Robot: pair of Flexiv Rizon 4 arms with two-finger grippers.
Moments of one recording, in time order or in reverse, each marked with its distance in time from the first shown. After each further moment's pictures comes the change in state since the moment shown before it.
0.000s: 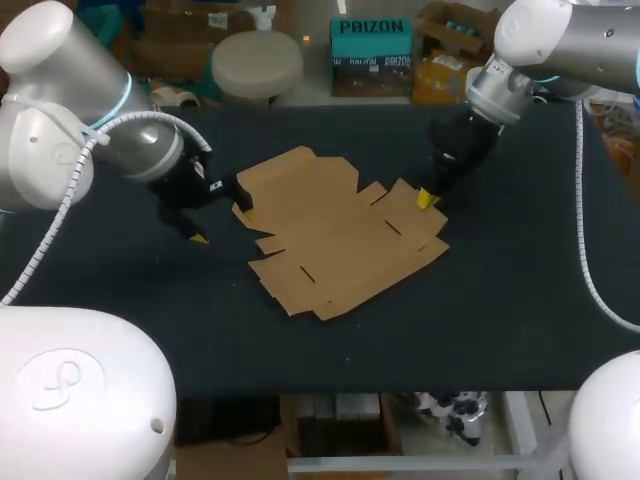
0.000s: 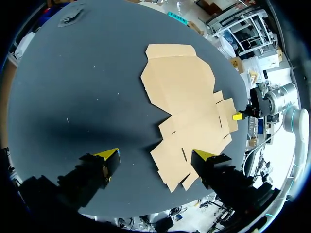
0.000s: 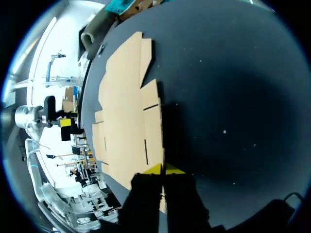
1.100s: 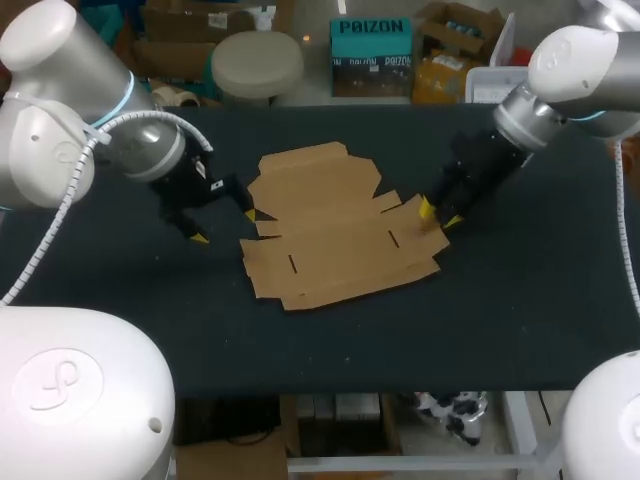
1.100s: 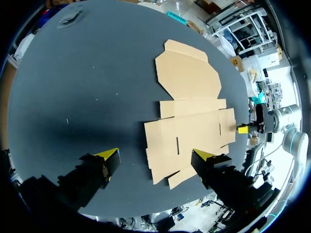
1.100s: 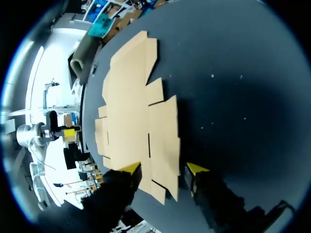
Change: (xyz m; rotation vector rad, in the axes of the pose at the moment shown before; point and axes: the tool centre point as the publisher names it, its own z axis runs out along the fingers) left arm 0.001 0.001 0.001 -0.003 -0.007 0.013; right arm 0.022 -0.048 0.001 -0.140 -0.002 0.208
